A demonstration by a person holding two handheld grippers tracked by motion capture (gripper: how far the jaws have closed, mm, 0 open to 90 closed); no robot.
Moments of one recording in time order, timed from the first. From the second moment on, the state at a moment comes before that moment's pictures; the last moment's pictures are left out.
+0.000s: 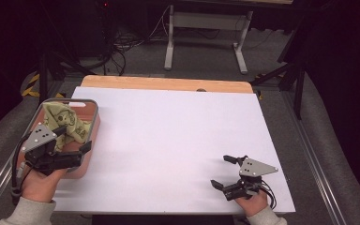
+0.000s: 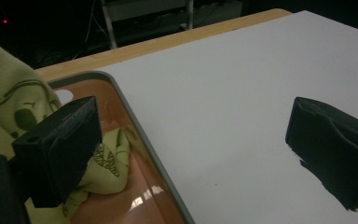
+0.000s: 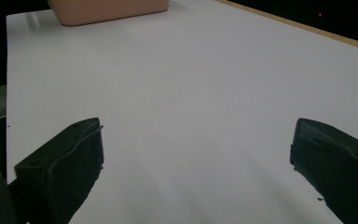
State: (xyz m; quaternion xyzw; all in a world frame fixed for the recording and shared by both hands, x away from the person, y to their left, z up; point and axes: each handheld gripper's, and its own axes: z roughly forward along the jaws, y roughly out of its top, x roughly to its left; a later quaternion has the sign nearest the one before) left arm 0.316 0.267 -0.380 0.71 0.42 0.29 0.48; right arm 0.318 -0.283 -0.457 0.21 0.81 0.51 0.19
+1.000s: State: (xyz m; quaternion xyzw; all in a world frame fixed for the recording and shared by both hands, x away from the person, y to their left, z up) left arm 0.344 0.328 -0.383 0.66 0.49 0.32 0.46; right arm 0.319 -0.282 -0.458 0.21 0.81 0.52 0.18
